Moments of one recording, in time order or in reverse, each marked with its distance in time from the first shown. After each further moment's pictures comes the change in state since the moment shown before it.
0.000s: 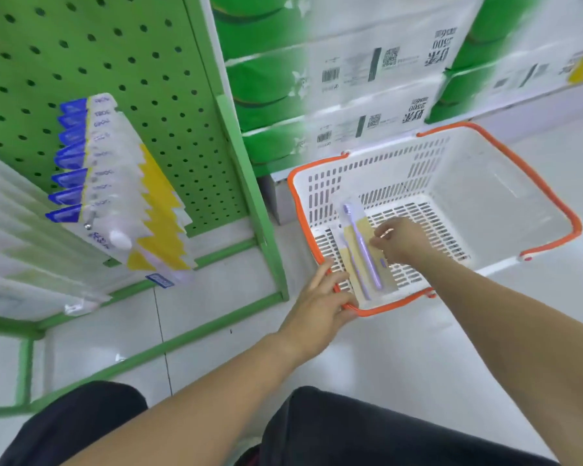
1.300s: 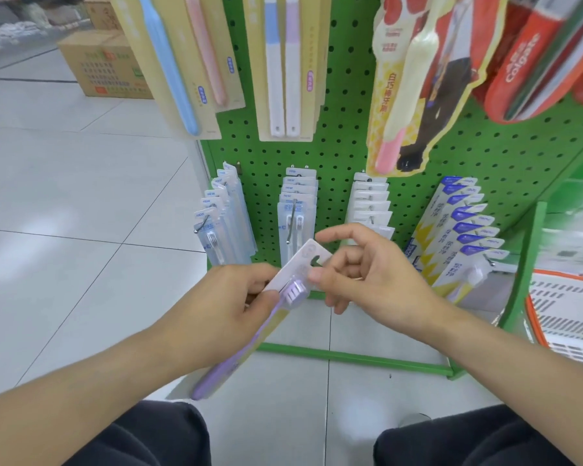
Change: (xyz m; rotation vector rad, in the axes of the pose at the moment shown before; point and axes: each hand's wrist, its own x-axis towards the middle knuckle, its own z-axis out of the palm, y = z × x) left_hand -0.377 0.006 -0.359 -0.023 0.470 -0.538; right_hand -0.343 -0.387 0.140 0.544 -0.748 -0.832
